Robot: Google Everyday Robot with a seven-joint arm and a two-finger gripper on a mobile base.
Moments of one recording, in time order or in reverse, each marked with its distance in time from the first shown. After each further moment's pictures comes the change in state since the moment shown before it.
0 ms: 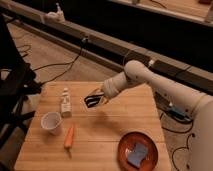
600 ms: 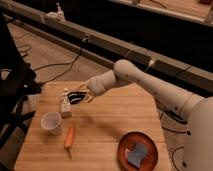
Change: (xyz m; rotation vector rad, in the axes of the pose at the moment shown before) arm -0.060 -0.028 0.040 0.083 -0.146 -0.014
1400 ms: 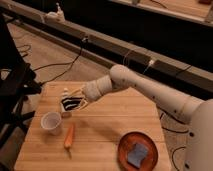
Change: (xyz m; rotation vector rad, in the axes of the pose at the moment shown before) arm -0.025 0.017 0.020 -0.031 -0.070 0.018
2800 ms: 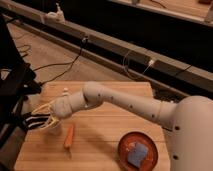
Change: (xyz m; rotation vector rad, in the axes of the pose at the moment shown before) arm -0.090 0.017 0.134 0.015 -0.278 -0.025
